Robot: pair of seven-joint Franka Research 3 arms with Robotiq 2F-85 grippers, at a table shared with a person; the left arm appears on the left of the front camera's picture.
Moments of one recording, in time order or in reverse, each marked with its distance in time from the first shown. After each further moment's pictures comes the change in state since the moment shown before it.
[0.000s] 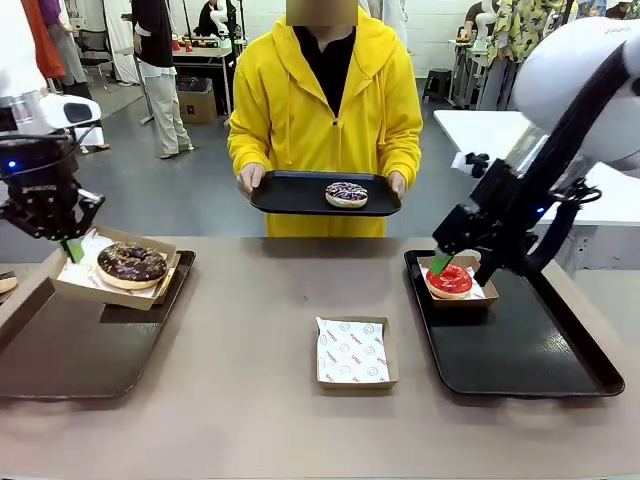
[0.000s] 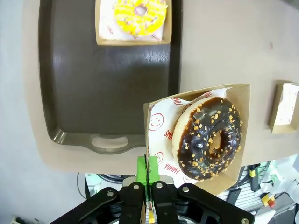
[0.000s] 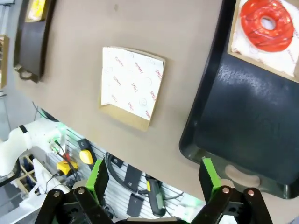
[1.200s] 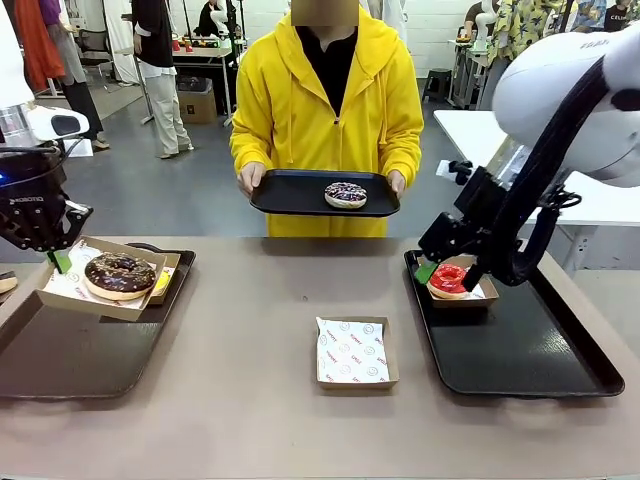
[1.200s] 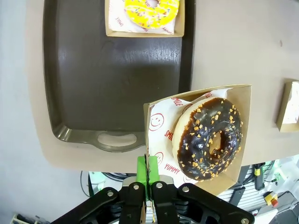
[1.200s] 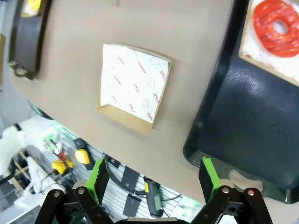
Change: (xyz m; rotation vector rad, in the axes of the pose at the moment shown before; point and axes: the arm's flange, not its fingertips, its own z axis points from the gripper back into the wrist) left arm -0.002 0.016 -0.010 0.012 0.016 0.005; right arm 0.005 0.017 -0.020 -0.033 0.023 0.032
